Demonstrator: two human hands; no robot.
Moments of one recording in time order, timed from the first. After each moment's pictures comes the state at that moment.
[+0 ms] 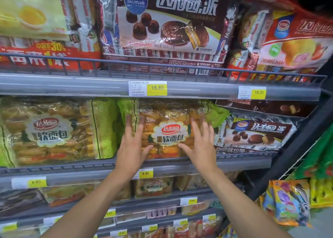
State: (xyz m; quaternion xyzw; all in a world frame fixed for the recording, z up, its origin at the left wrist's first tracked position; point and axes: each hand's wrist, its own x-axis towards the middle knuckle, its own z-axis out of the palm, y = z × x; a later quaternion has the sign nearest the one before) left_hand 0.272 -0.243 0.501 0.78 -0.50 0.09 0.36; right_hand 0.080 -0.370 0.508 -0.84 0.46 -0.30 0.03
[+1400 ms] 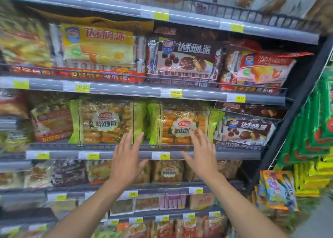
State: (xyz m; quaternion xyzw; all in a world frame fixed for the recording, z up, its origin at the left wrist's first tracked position) left_hand 0.245 -0.023 0.521 0.81 -0.50 0.15 0.25; right_hand 0.029 -0.188 0.540 -0.87 0.41 -0.26 0.02
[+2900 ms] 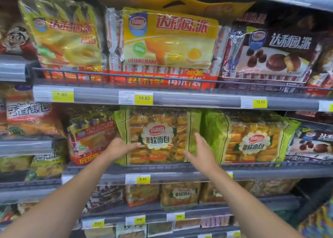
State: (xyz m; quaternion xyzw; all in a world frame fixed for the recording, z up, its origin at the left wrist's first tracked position) left_hand 0.609 -0.035 0.520 0.83 -0.32 -0.26 0.38; right_hand 0.324 -0.173 0.520 -0.86 0.41 -0.24 0.19
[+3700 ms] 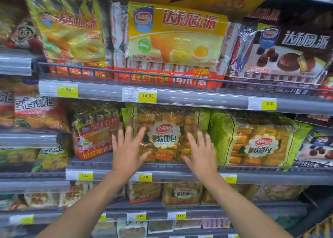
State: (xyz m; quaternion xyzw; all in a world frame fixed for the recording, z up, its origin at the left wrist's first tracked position) left_hand 0.550 -0.021 0.492 0.84 -0.46 0.21 0.21; right_hand 0.336 -0.165 0.509 -0.88 0.41 -0.21 -0.08
